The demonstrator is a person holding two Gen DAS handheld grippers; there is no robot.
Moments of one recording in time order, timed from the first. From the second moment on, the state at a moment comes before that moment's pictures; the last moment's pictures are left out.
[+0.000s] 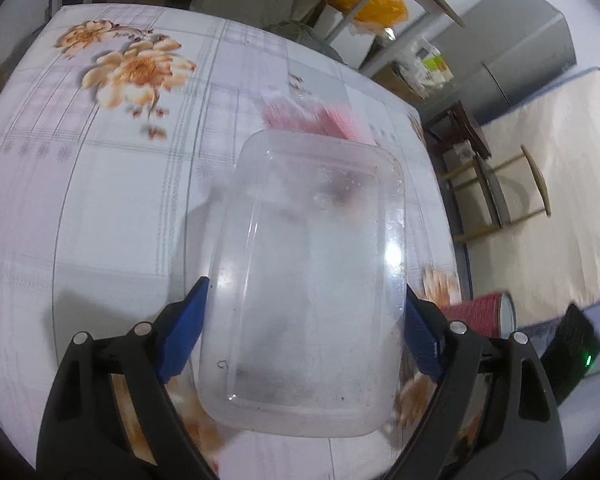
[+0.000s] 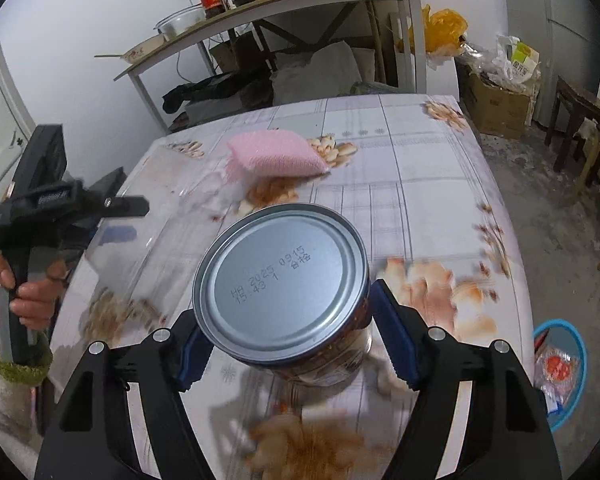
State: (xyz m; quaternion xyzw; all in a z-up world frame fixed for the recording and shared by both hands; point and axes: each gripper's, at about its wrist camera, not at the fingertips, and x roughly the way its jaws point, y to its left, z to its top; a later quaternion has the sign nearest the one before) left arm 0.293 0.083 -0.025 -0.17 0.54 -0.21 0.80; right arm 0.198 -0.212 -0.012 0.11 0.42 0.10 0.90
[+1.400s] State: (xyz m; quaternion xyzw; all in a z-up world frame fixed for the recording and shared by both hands) left arm 0.177 -0.008 -0.057 0.07 0.52 -0.16 0.84; right arm 0.145 -0.218 -0.050 0.13 0.41 0.05 0.90
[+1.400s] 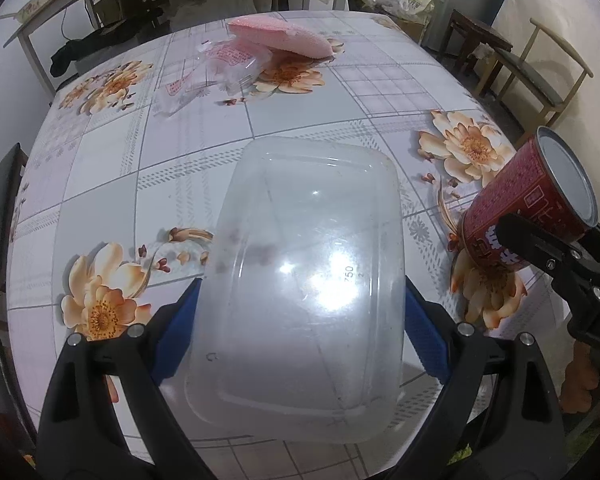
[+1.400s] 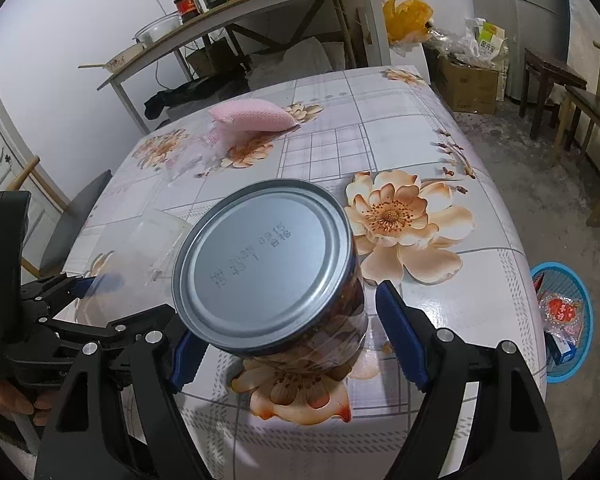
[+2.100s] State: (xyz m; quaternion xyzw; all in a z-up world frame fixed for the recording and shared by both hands) left arm 0.178 -0.011 -0.059 0.09 0.51 -0.15 0.84; right arm 0.147 -0.216 -0.050 0.13 0.41 0.05 0.90
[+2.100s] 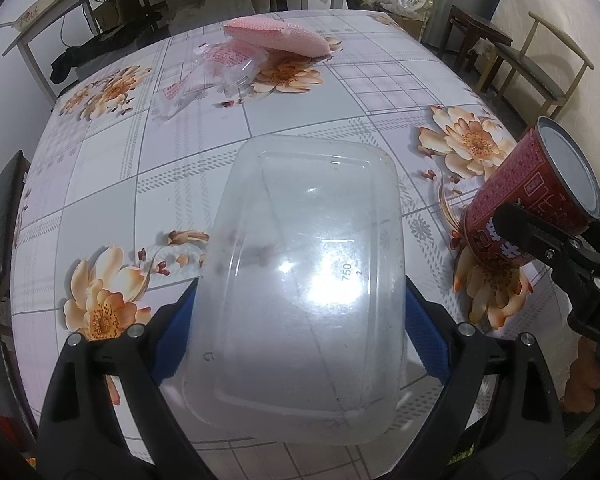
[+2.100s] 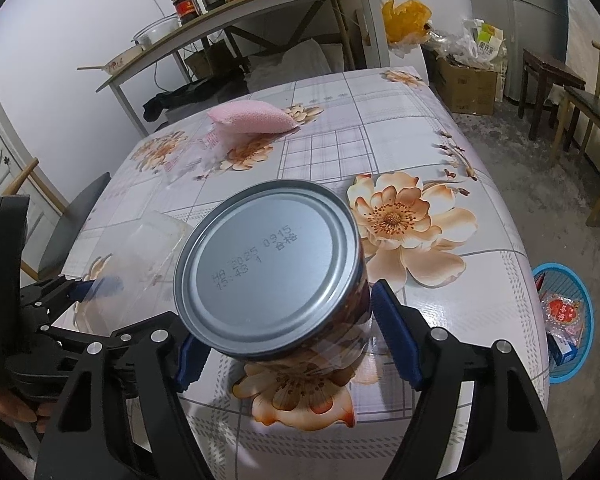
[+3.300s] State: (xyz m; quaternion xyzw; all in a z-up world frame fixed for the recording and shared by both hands) left arm 0.198 -0.063 -0.011 0.05 0.49 -0.22 0.84; right arm 0.067 -0.356 -0.016 0.26 0.28 -0.06 0.92
